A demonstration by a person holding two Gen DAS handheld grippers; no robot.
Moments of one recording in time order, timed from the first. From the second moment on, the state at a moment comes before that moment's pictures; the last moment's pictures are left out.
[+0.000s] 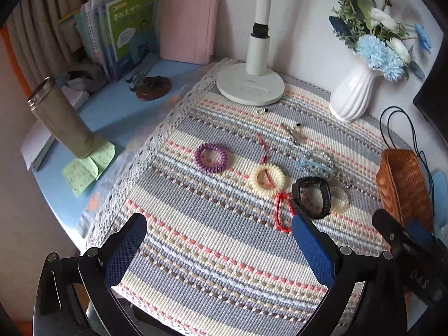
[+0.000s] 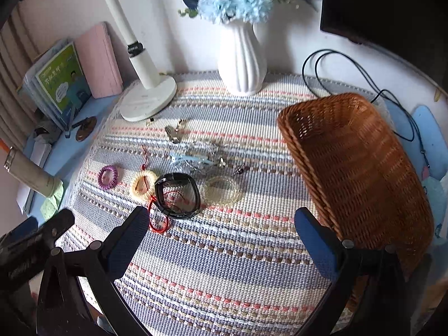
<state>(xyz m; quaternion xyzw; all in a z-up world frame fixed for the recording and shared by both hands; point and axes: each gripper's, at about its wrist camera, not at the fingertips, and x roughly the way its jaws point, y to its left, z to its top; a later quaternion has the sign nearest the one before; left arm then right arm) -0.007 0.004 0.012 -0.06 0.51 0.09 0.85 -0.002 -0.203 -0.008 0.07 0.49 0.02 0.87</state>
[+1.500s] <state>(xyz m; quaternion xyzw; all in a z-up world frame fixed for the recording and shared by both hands) 0.038 0.013 0.006 -0.04 0.51 0.03 0.86 -0.004 -0.203 0.002 0.06 0.47 0.00 0.88</state>
